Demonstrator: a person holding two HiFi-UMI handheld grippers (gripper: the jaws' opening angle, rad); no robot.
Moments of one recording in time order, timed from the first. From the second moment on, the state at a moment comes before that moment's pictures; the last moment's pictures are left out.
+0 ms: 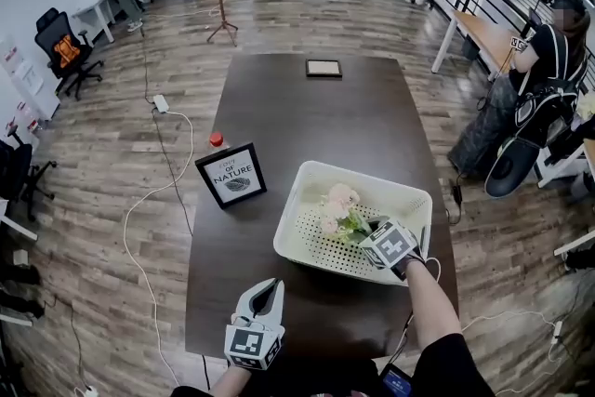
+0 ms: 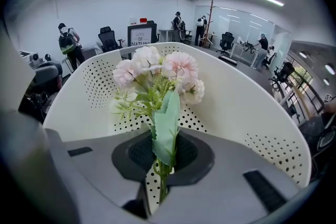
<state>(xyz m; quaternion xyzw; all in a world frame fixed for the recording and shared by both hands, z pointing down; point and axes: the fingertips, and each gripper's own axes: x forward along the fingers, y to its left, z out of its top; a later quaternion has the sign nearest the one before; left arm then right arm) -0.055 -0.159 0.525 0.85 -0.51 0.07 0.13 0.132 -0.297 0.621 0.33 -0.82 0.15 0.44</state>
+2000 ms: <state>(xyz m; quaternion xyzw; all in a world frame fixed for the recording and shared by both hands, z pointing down) -0.056 -0.143 0.517 0.86 -0.50 0.06 0.11 0.137 -0.278 0.526 0.42 -0.82 0.10 0.36</state>
